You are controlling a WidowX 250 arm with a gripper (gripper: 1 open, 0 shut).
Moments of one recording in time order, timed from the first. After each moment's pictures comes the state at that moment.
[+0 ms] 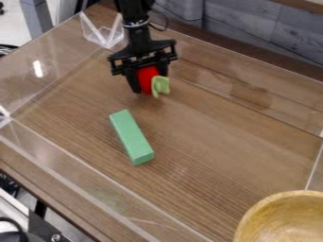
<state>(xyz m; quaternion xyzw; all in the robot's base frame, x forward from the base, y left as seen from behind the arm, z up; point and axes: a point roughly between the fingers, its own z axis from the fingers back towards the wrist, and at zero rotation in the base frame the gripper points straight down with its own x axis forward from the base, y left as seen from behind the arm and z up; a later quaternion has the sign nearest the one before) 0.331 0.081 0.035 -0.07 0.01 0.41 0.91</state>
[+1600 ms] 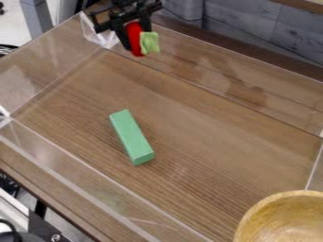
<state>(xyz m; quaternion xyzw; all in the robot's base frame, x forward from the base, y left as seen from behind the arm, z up) 0.334 0.108 0.102 -0.16 0.06 0.41 0.90</state>
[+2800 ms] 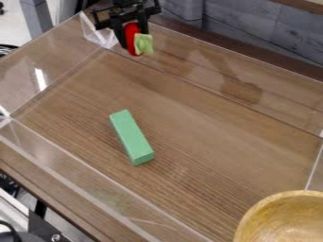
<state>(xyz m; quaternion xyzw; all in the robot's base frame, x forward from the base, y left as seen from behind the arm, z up) 0.352 0.122 0.083 -0.14 0.06 0.33 0.93</state>
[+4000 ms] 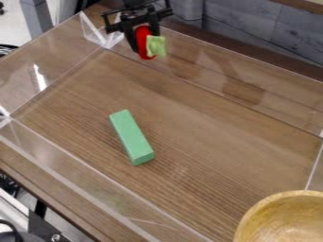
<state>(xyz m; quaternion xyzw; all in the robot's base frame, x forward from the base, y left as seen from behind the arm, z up) 0.348 0.110 0.093 -0.15 0.08 0.36 0.92</state>
